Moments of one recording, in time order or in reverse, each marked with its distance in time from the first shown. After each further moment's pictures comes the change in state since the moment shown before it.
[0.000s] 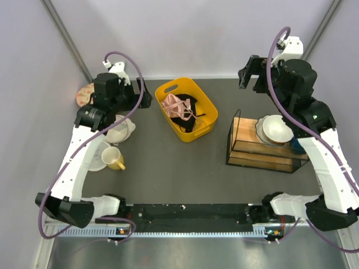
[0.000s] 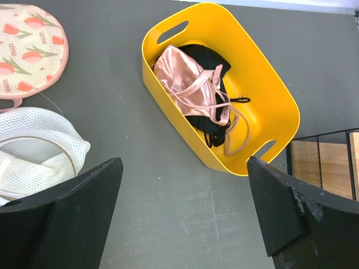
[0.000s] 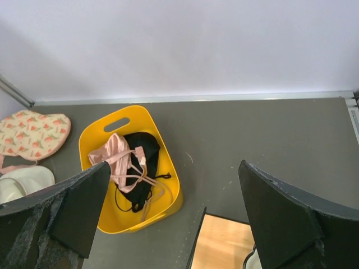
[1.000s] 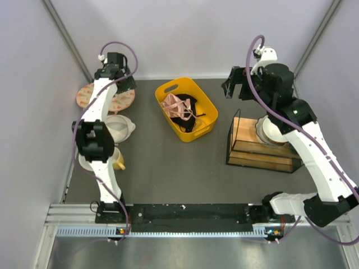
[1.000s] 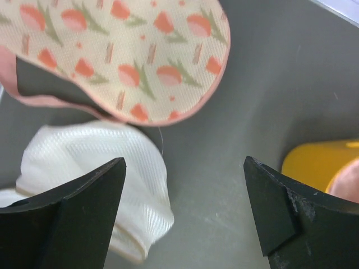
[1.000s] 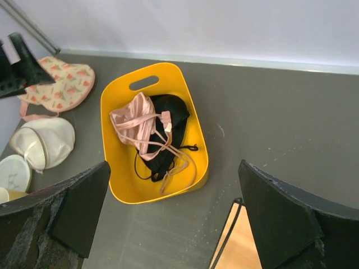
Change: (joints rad) left arm 0.240 0.724 0.459 -0.145 -0.274 -0.137; right arm 0.000 0.019 -0.158 0.076 -0.185 0.020
